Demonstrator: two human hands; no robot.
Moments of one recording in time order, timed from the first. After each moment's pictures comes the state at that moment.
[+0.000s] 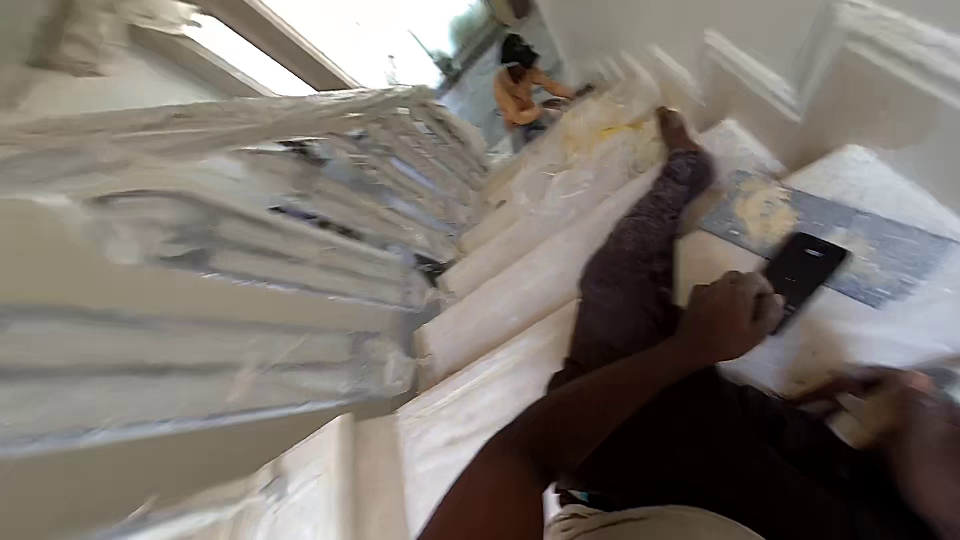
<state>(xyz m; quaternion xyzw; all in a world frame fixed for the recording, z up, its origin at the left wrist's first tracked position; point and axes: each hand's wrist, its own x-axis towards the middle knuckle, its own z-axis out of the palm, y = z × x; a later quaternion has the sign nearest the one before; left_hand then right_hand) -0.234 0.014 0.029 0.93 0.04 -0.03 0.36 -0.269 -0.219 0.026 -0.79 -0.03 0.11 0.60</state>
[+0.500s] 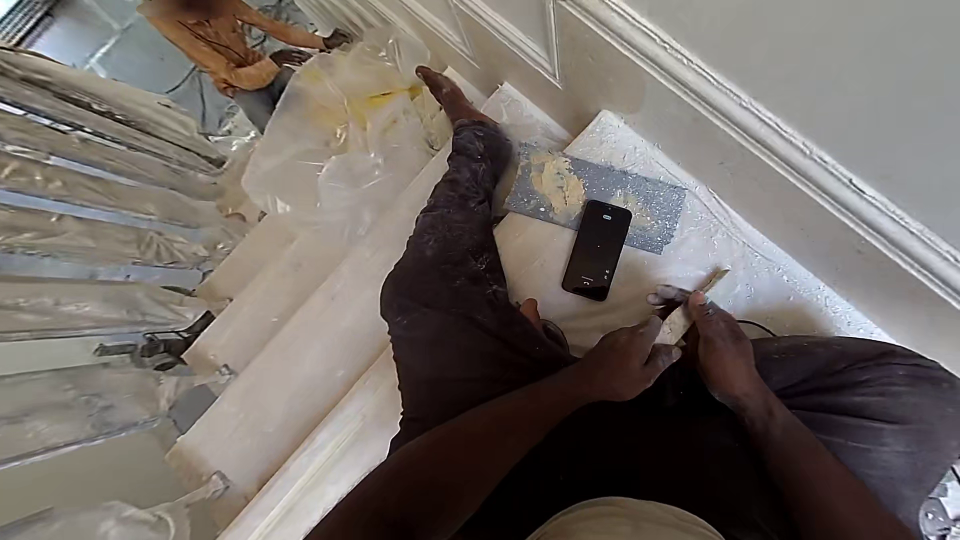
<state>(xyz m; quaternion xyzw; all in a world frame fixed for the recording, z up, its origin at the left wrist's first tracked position) -0.252 -0.054 0.024 0.81 -0.13 -0.34 0.46 -0.239 -0.233 0.003 -0.68 0.03 0.18 0.71</state>
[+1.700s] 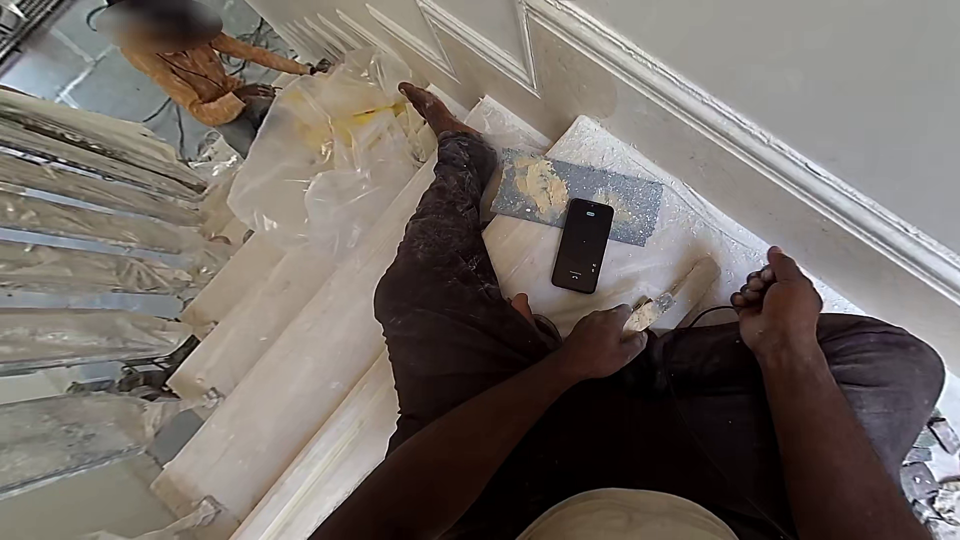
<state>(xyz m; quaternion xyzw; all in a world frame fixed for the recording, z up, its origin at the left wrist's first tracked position) -0.248 -0.047 0.012 0.85 -0.08 -0.36 0.38 -0.201 -0.277 0.022 -0.59 0.40 -0.02 0.70</state>
